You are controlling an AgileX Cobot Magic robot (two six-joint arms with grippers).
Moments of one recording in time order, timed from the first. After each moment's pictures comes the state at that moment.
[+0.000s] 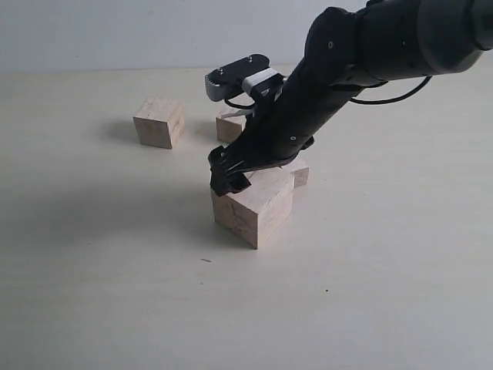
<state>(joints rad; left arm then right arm) 0.04 0.01 0.00 -0.06 0.37 -0.11 0.73 1.92 -1.24 0.38 0.58 -0.41</state>
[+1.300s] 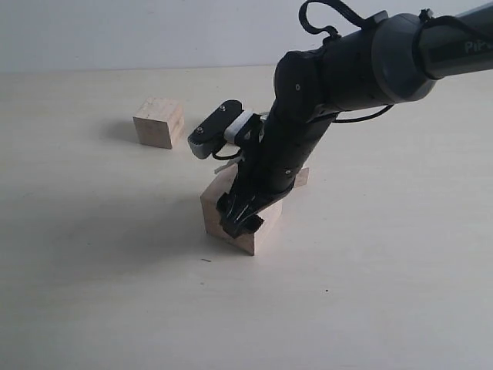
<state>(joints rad) 0.04 0.01 0.00 -0.06 0.37 -0.11 0.80 1.99 -1.24 0.22 0.64 -0.49</state>
